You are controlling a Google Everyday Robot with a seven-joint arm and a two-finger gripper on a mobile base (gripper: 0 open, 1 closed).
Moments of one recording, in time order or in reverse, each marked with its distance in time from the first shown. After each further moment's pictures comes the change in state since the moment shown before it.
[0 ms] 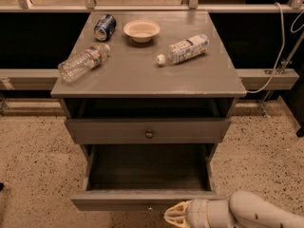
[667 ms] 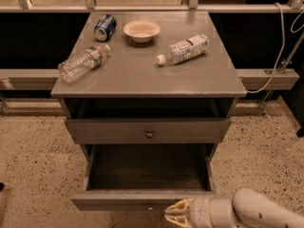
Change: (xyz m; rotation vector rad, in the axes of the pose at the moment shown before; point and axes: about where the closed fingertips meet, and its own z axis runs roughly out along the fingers) arm -0.015 -0.003 -0.013 0.007 -0.023 -0.031
